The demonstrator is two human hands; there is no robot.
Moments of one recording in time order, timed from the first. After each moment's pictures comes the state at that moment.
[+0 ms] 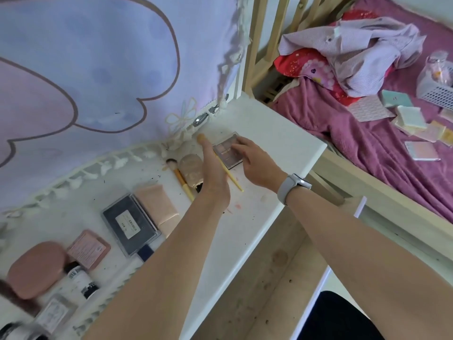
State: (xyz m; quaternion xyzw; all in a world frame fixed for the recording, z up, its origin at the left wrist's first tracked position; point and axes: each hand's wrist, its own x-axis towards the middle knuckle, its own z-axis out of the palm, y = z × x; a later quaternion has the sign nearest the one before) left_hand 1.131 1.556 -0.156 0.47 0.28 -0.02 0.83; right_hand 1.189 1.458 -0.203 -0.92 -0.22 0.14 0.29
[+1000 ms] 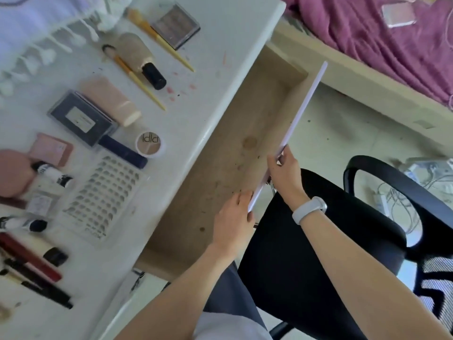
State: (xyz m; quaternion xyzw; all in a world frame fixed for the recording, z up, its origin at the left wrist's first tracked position) left_hand 0.838 1.457 -0.251 0.94 -0.02 -0.19 0.30; right_hand 0.929 1.327 -0.258 -0.81 0.24 0.14 0.51
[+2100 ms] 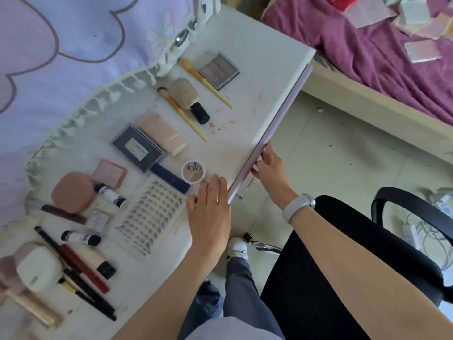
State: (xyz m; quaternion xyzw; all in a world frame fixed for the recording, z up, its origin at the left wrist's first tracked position) left_hand 0.889 1.553 -0.205 1.00 0.00 -0.04 0.01; right_hand 0.990 1.424 -0.227 -0.74 0.23 0.23 0.59
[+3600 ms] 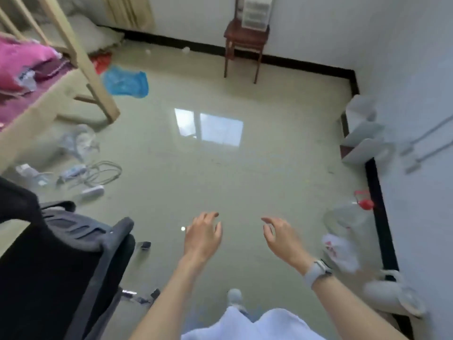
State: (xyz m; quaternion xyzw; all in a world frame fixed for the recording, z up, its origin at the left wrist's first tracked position) left_hand 0.182 1.224 -0.121 0.63 -0.72 -0.29 0.05; right_hand -0.013 1.279 -0.118 -0.56 0.77 -0.11 0.30
